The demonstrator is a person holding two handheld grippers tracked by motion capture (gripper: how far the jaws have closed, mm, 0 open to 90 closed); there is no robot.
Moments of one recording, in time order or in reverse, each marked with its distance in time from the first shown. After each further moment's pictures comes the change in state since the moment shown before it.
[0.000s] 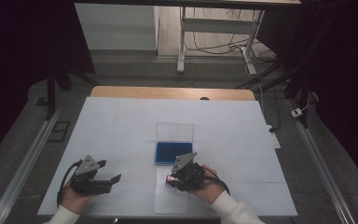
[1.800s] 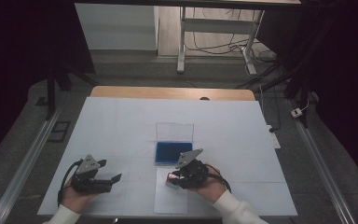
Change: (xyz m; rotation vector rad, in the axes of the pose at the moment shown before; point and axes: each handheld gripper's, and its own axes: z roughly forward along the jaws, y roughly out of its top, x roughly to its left) left arm 0.001 0.001 0.002 0.004 -0.001 -0.001; right arm -0.010 -0.004 -0.009 -0.065 0.033 0.041
